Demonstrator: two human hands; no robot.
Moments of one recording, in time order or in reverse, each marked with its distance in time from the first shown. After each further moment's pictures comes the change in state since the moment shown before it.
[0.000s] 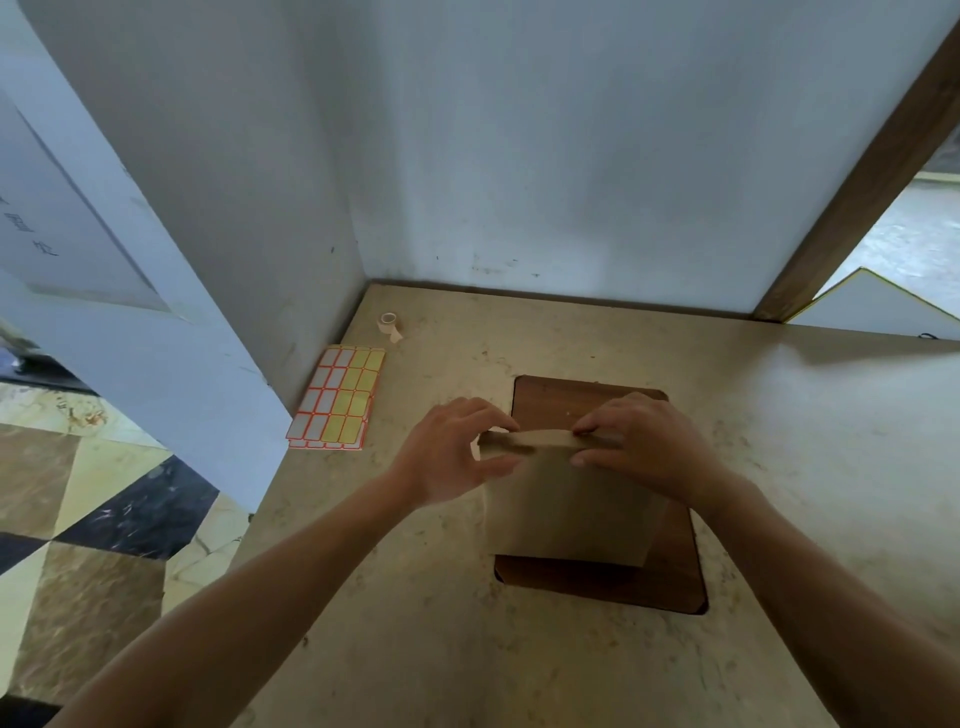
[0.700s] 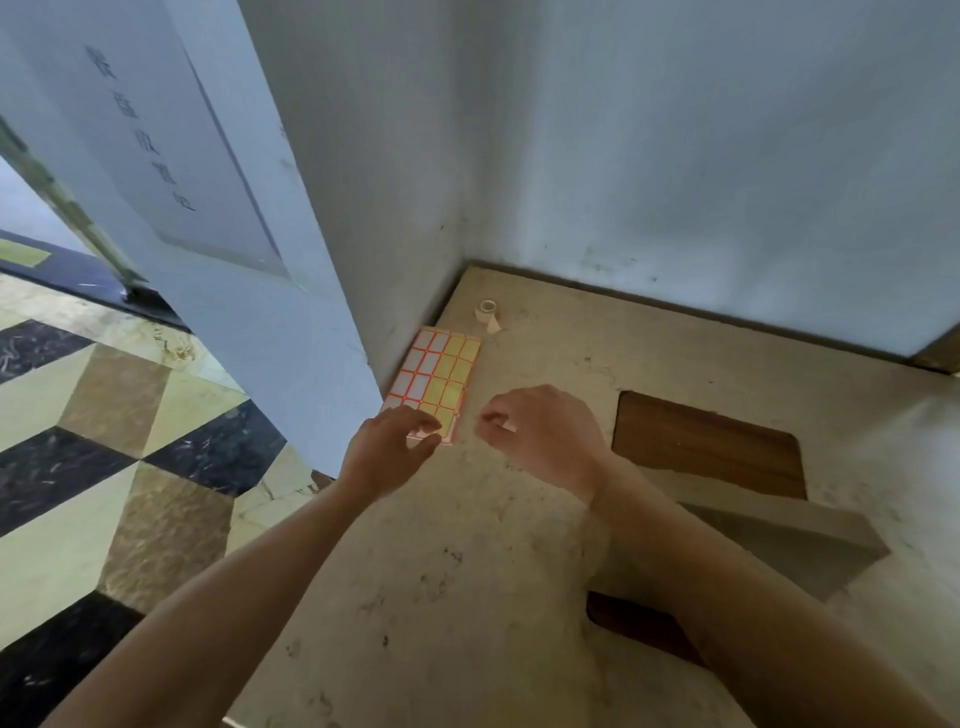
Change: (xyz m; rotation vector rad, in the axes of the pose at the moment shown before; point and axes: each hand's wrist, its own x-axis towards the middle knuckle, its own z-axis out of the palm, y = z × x) left_hand -0.097 -0.175 -0.039 0.069 0.110 -0.589; right_hand 0.149 -0.178 0.057 0.214 -0.034 -0.134
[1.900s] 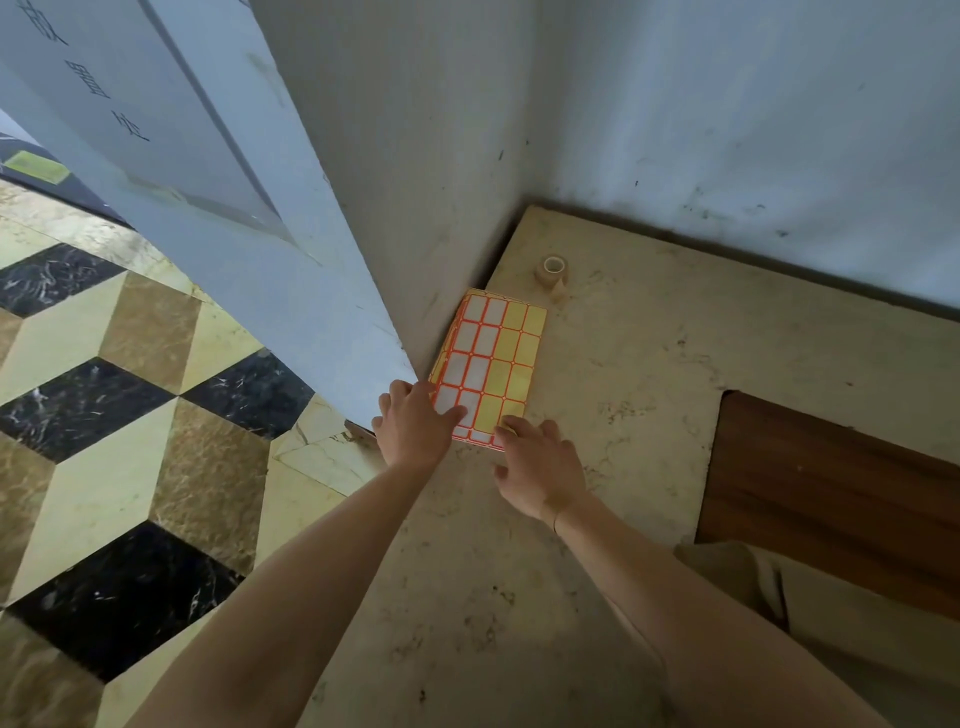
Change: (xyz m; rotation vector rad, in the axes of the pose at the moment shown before) left_hand 0.077 -0.073 0.070 0.113 0.037 -0.645; right_hand 0.092 0.033 0.162 -0.156 -0.324 0.168
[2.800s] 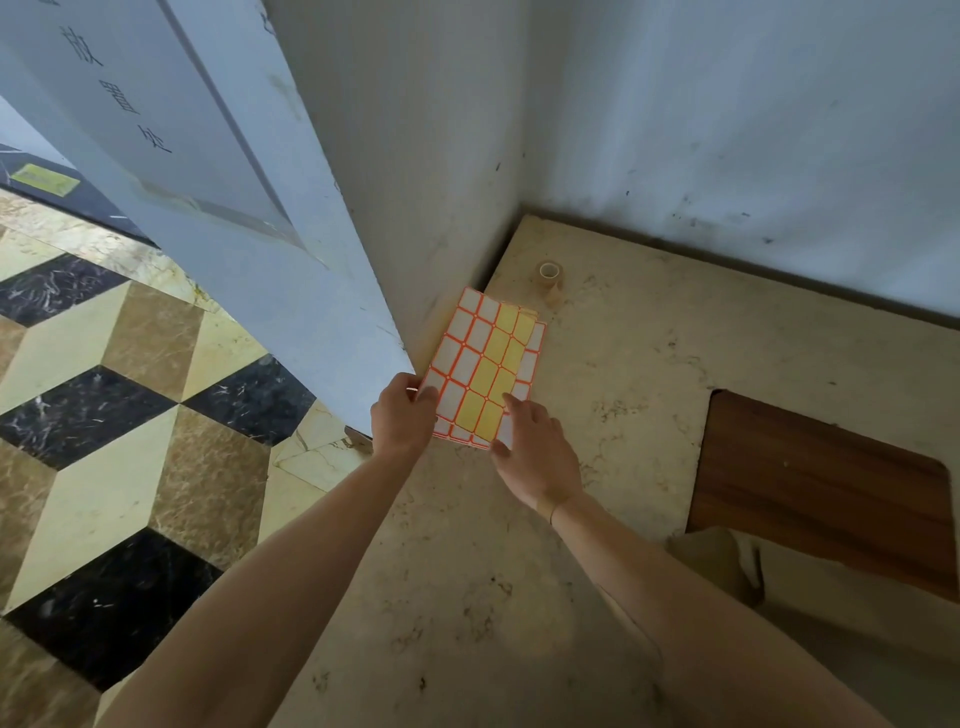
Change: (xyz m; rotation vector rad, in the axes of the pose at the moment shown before) left_hand -0.012 0.005 -0.036 -0.531 -0.061 -0.113; right_hand -0.008 -0.007 -0.010 0.328 0.183 0.116
